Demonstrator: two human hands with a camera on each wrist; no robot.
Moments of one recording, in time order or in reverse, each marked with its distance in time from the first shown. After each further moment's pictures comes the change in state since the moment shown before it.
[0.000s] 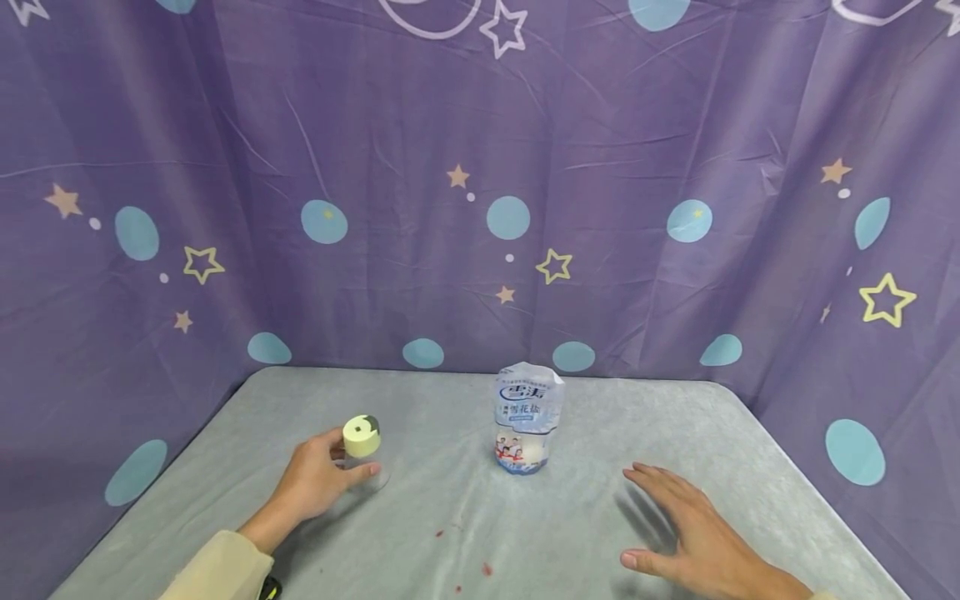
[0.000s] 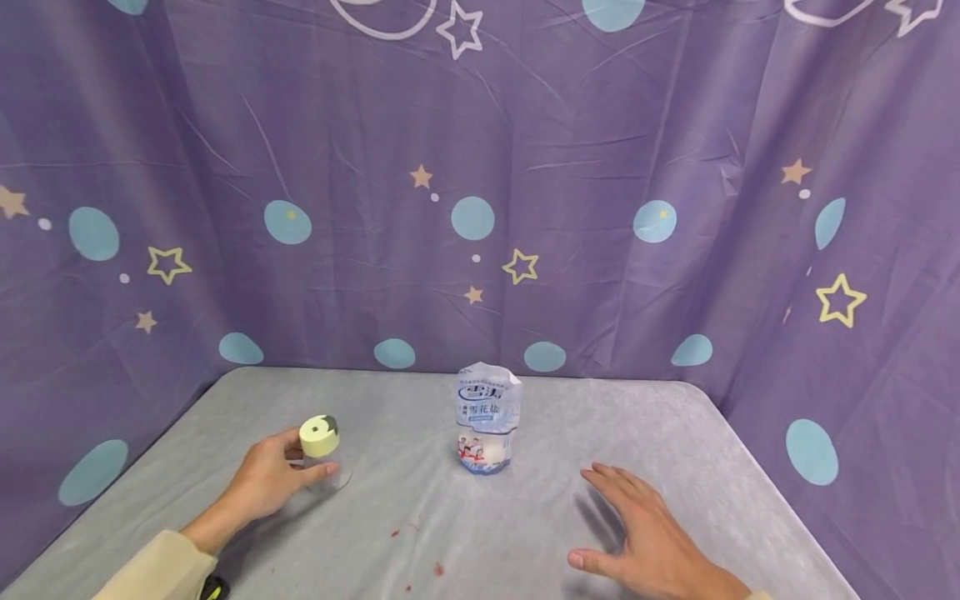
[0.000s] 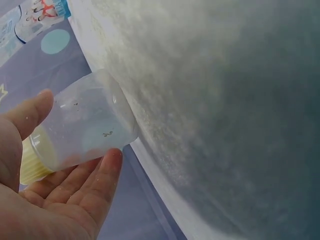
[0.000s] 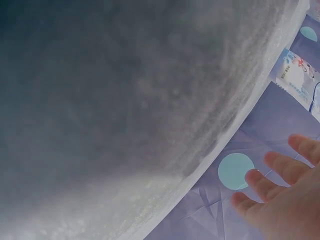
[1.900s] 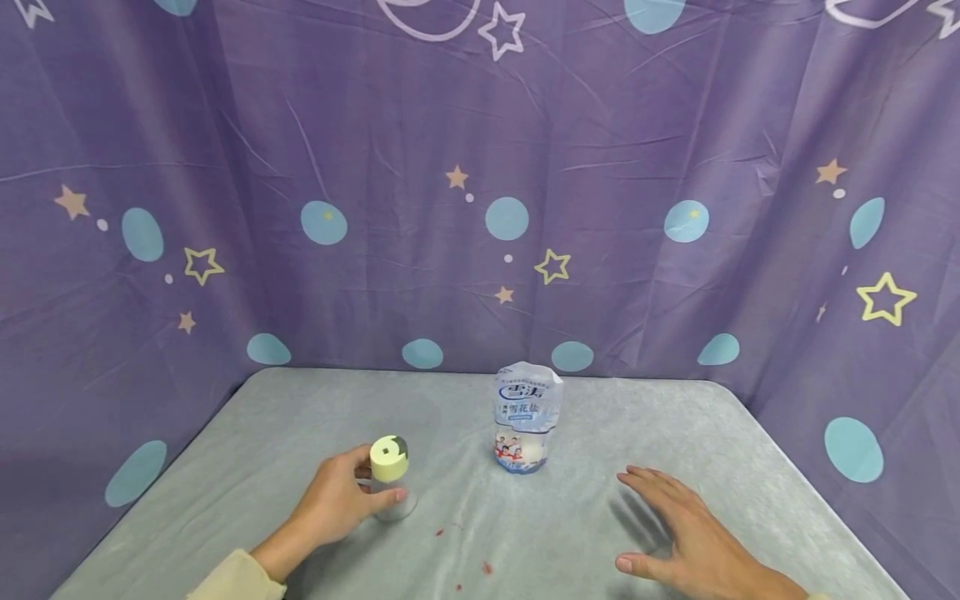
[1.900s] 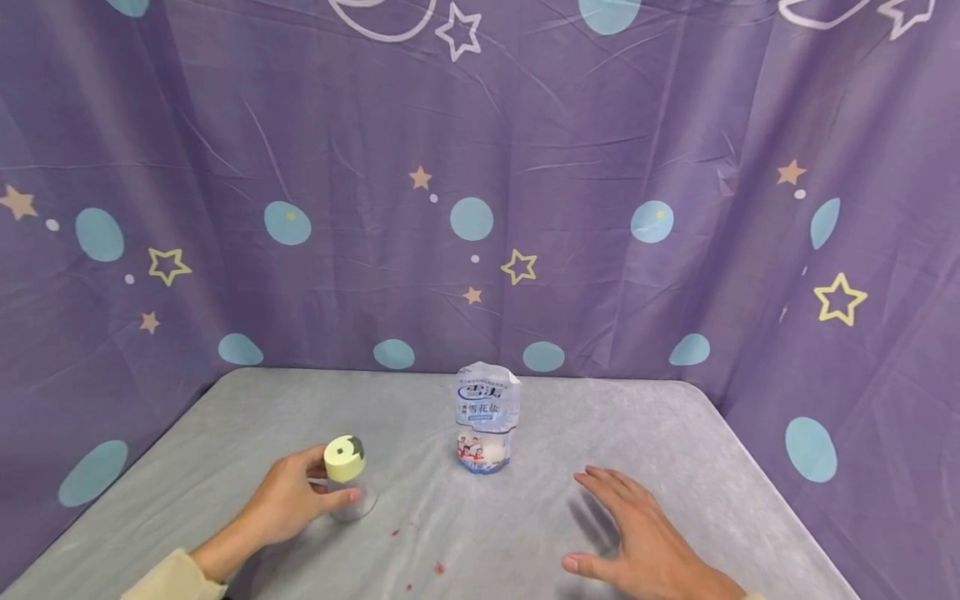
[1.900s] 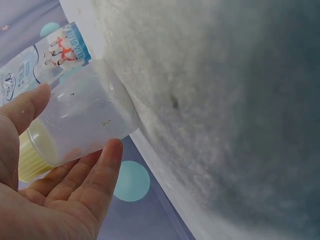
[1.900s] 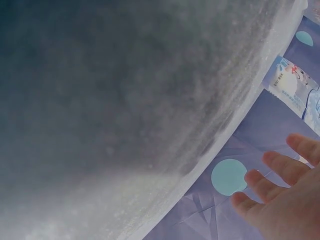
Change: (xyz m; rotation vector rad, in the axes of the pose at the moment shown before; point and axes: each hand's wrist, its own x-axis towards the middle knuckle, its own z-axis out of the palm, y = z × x) left_hand -0.025 0.033 0.017 -0.095 -0.075 -0.011; right_hand 0.001 -0.006 0.002 -0.007 0.018 -0.059
